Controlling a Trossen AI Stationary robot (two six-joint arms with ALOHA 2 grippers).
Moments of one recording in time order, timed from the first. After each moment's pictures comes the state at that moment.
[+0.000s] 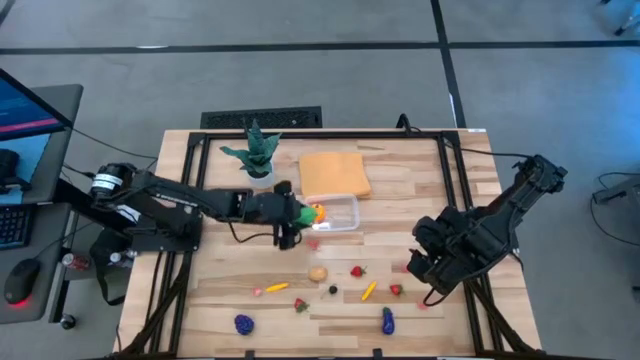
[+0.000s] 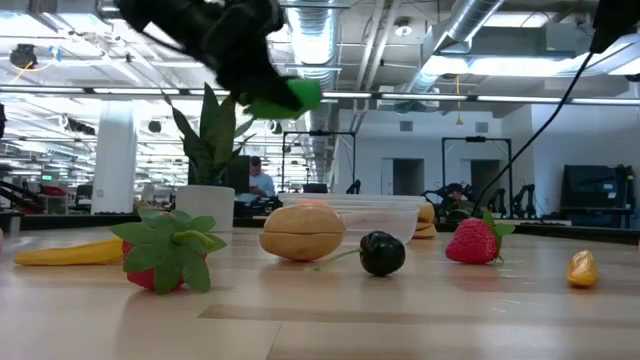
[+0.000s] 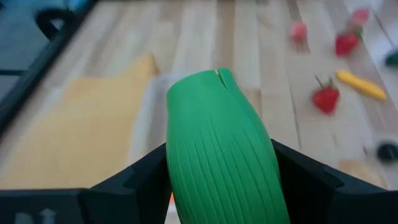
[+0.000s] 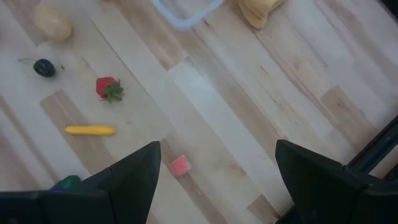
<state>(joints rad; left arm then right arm) -0.06 1.41 0.85 -0.02 -0.20 -0.02 0.75 1.36 1.30 -1.51 0.47 1.34</state>
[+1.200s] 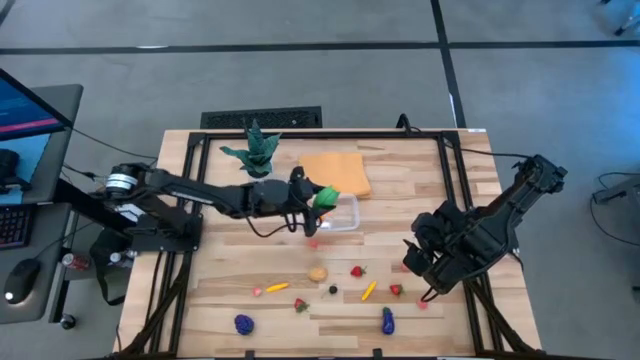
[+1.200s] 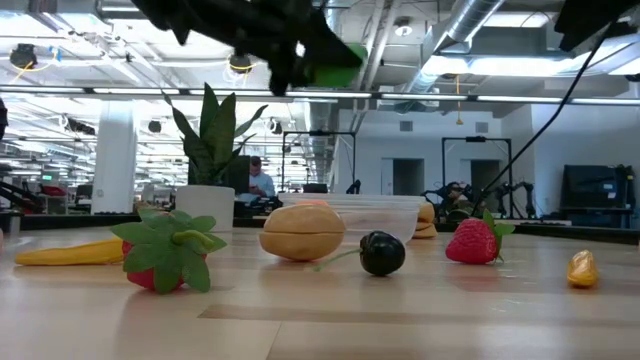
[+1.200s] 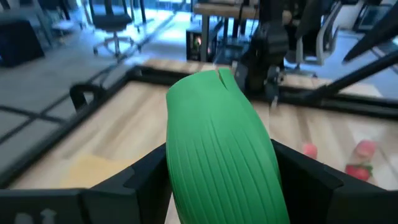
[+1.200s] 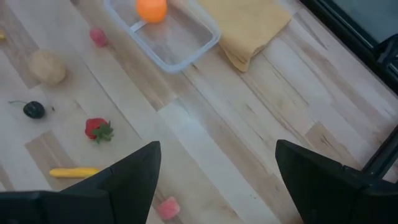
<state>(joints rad) -0.01 1.56 0.90 0.42 -0.23 -0.11 0.74 1.36 1.28 -1.50 0.63 1.34</state>
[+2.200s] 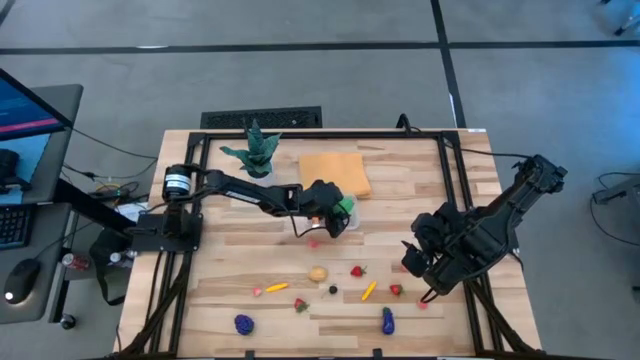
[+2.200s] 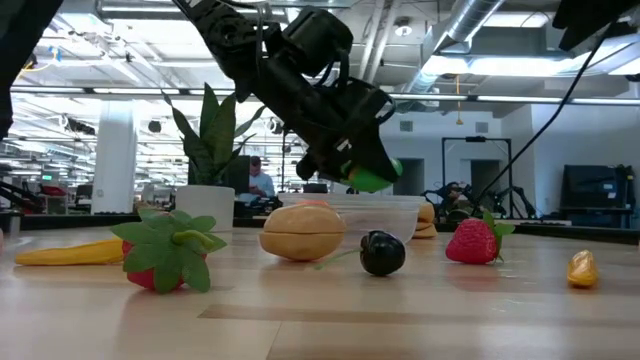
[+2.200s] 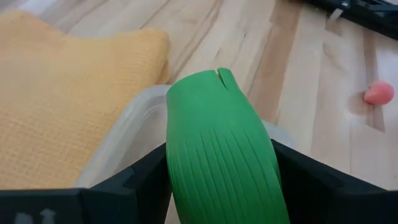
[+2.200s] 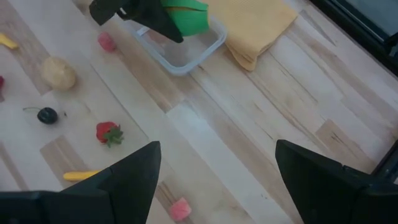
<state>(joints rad) 0.07 1.95 1.17 0.15 -0.13 -0.36 0.75 1.36 1.28 -1.47 0.63 1.36</state>
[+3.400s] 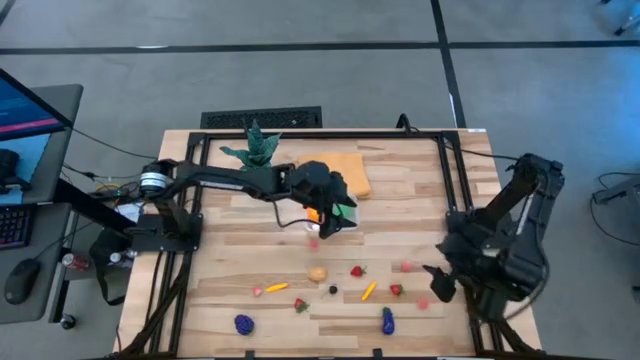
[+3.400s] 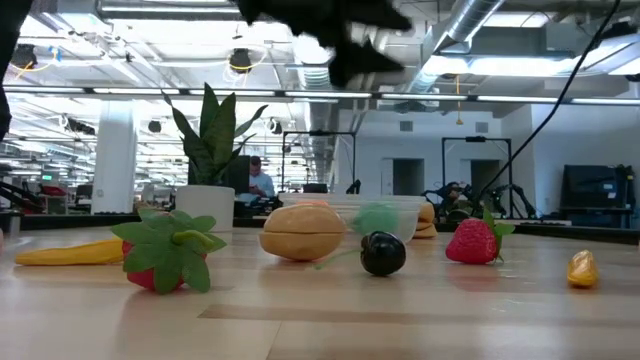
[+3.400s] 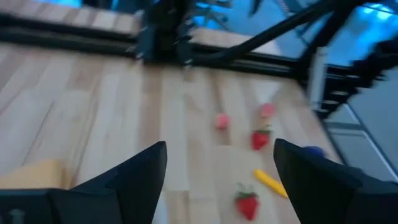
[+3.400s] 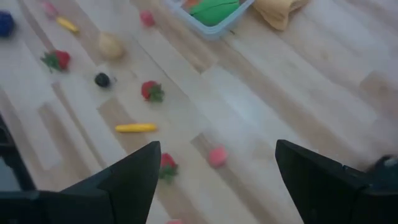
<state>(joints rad) 0.07 1.75 1.39 -0.11 0.29 -0.12 1.13 1.36 1.23 -1.54 0.65 1.84</state>
